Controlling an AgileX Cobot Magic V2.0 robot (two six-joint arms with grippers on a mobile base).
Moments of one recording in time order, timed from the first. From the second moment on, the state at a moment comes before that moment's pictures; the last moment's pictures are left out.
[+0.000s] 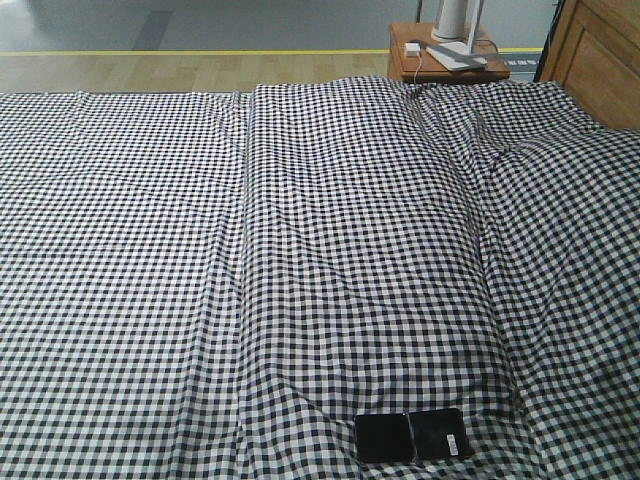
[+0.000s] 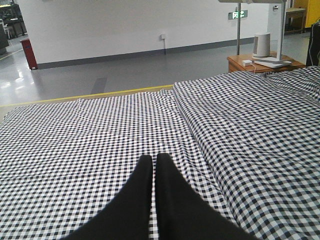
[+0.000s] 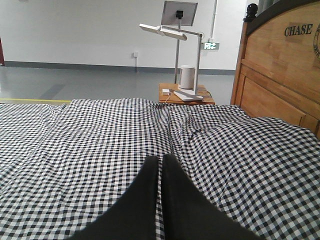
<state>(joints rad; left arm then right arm) -0.01 -0.02 0.03 0.06 0.17 0.04 -0.06 -0.01 0.03 0.15 0.10 -0.20</state>
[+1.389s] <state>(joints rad) -0.01 -0.02 0.03 0.06 0.17 0.04 -0.06 0.00 -0.20 0.15 -0.25 -0.20</state>
